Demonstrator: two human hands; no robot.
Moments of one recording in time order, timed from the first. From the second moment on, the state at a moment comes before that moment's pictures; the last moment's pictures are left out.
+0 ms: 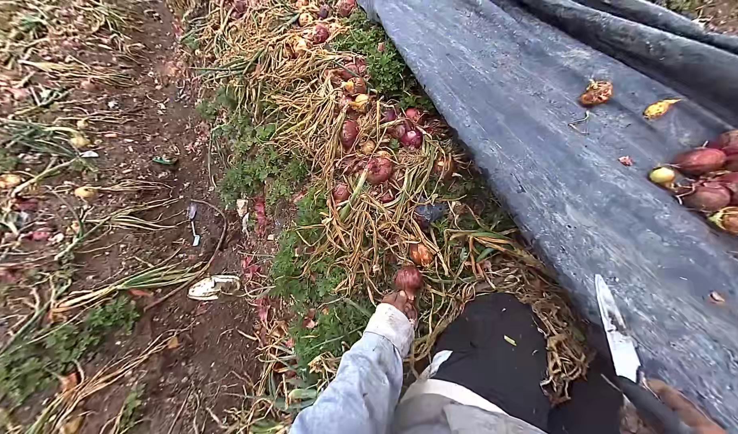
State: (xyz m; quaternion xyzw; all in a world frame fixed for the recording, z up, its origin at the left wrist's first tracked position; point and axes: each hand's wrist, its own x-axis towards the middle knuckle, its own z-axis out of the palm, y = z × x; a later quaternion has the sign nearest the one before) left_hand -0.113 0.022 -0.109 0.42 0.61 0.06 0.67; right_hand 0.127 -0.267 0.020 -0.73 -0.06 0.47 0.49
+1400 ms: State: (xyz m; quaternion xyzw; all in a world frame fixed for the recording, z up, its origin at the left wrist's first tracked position) left_hand 0.012 0.091 -0.108 0.70 0.63 -0.15 0.31; right_hand 0.144 -0.235 0.025 -0.72 -0.04 0.36 0.59
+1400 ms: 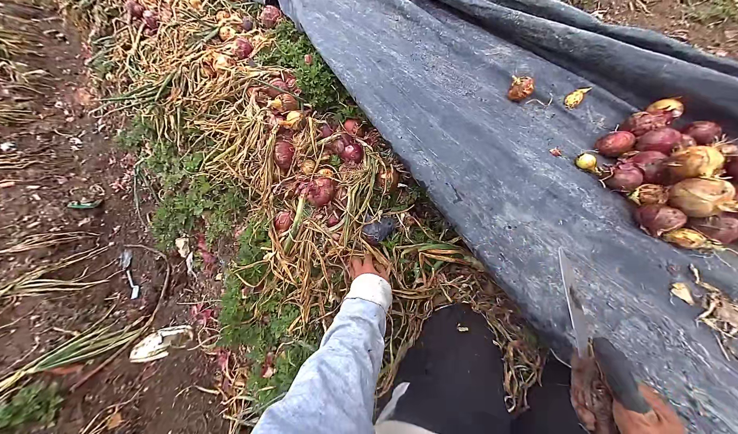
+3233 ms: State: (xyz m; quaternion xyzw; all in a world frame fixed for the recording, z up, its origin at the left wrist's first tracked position) left_hand 0.025 0.080 -0.021 0.80 0.41 -0.33 0.28; right_hand 0.184 -0.237 0.051 -0.72 -0.03 0.24 0.64
